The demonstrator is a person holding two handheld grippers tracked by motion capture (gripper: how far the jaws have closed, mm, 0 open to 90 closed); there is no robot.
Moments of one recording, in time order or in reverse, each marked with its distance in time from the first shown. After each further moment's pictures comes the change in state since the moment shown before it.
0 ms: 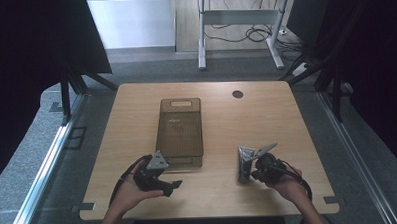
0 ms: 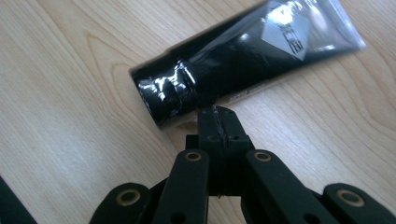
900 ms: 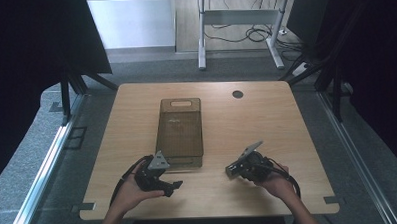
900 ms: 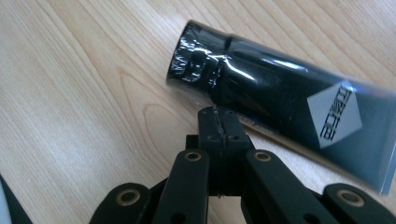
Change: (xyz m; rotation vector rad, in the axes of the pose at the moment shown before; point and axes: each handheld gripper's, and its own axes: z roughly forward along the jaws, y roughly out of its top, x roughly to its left) left arm 0.000 0.000 0.003 0.010 -0.002 0.003; right arm 0.017 0.027 0.014 0.005 0.040 -0.052
